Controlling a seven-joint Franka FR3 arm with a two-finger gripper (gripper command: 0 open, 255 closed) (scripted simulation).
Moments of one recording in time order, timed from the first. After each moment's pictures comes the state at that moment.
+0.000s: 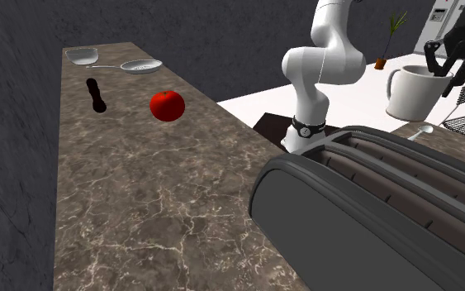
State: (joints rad) arm 0.12 -0.84 0.56 -2.43 0.41 1.60 0.71
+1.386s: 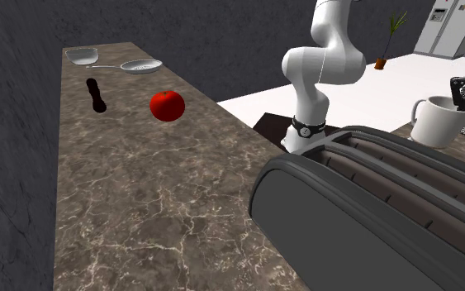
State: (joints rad) arm 0.14 -0.75 0.83 -2.46 0.56 1.79 0.87
